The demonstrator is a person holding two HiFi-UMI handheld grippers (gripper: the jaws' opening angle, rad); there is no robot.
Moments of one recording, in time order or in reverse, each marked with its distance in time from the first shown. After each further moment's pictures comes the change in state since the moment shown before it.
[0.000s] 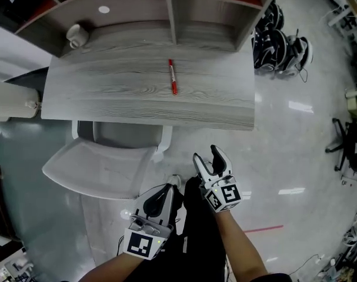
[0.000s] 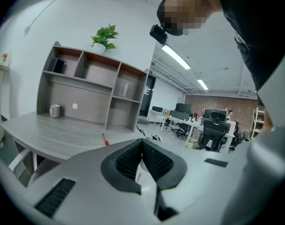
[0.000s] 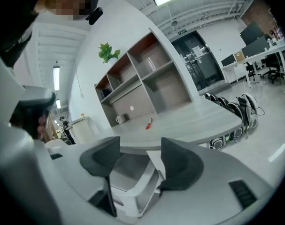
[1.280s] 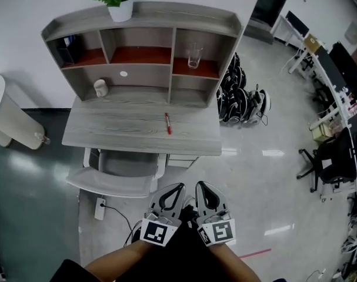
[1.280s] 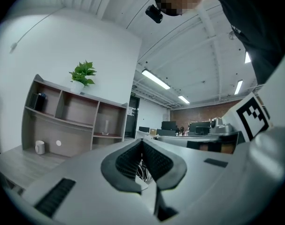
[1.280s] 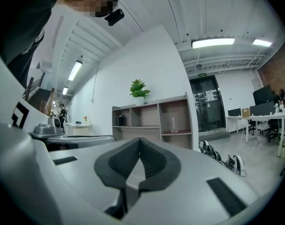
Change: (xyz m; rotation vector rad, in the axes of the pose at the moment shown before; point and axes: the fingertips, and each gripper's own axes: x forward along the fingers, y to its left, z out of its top) left arm -0.089 -0.093 0.160 0.165 -0.339 -0.187; right arm -0.166 0.206 0.233 -0.378 -0.249 -0.075
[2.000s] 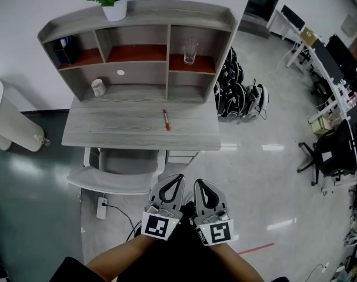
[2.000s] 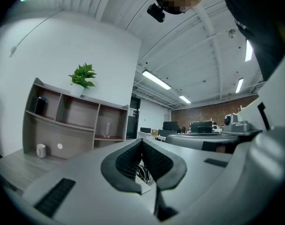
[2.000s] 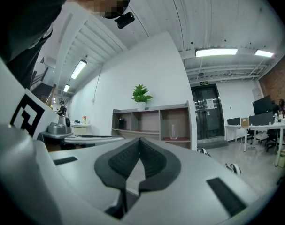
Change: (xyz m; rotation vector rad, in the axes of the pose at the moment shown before) left arm 0.007 0.003 0.016 0.015 -0.014 0.018; right arm -0.011 0.014 0.022 -0.057 -0.066 -0.025
